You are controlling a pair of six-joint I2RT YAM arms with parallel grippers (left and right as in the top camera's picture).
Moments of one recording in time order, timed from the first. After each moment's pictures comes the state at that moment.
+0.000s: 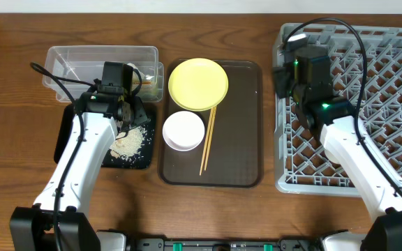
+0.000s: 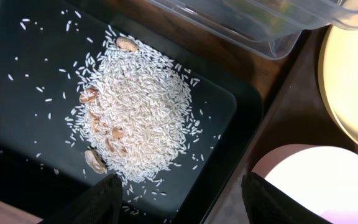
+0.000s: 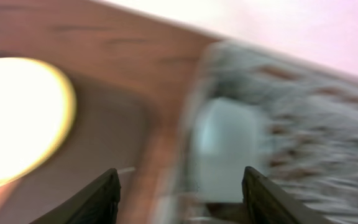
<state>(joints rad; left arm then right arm) -0.10 1.50 1.14 -0.89 -0.11 -0.53 0.28 1.52 1.12 -0.26 0.09 -0.07</state>
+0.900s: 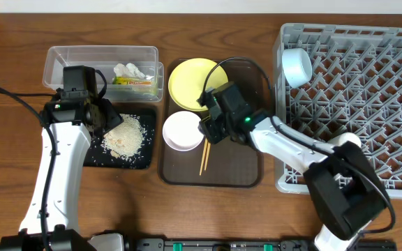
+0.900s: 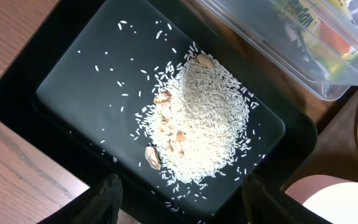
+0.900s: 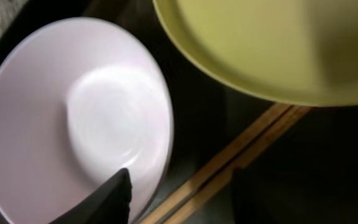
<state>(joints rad) 0.10 1.42 1.14 -0.96 -0.11 -0.54 0.64 1.87 1.12 -0.24 -0.22 0.12</state>
